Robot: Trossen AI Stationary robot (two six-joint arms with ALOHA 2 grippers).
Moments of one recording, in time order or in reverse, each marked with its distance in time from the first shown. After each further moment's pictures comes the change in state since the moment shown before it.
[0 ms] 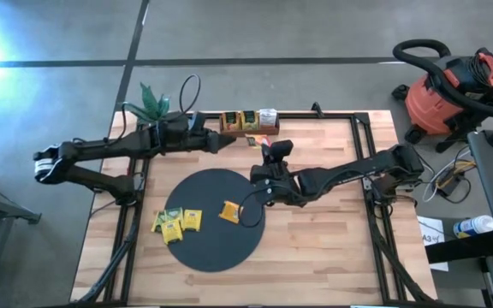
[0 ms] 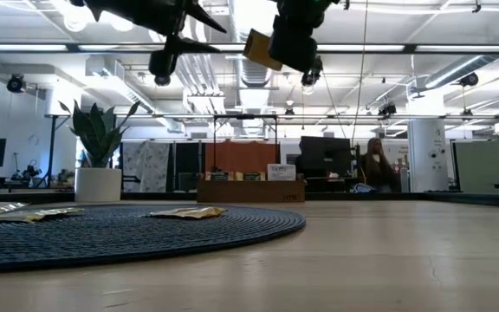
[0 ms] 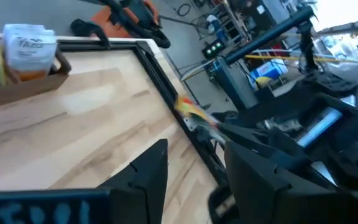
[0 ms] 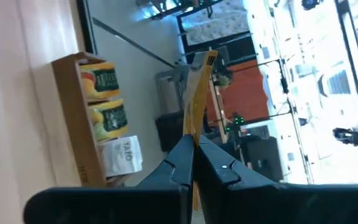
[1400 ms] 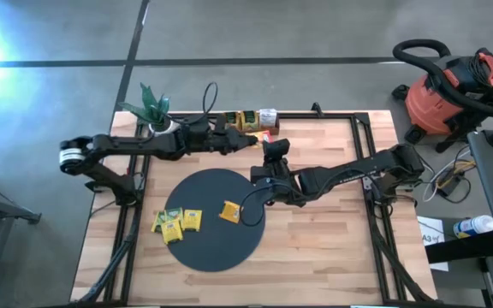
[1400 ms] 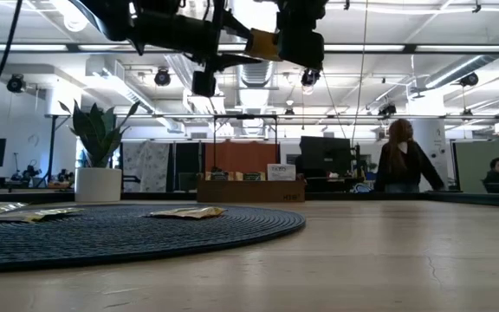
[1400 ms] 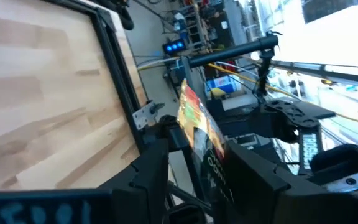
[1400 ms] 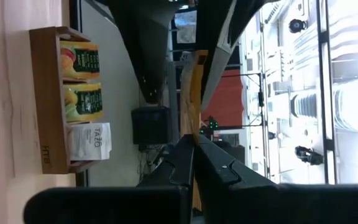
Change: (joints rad) left arm 0.006 0.276 -0.002 0.427 0.125 -0.326; right arm -0.003 -0.004 0.016 0.011 0.044 -0.221
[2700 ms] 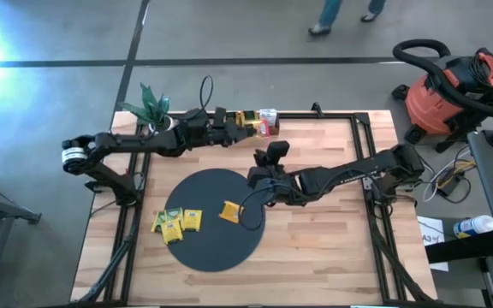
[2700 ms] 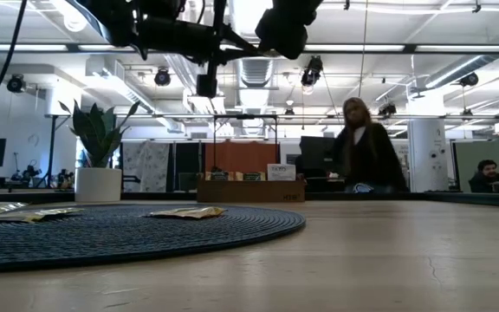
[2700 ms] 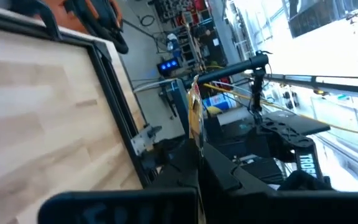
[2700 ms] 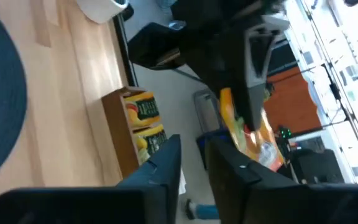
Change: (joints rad) left arm 0.059 0.019 0.002 0.078 -0.010 0.044; right arm 0.000 -0.001 0.011 -0.004 -0.214 0.338
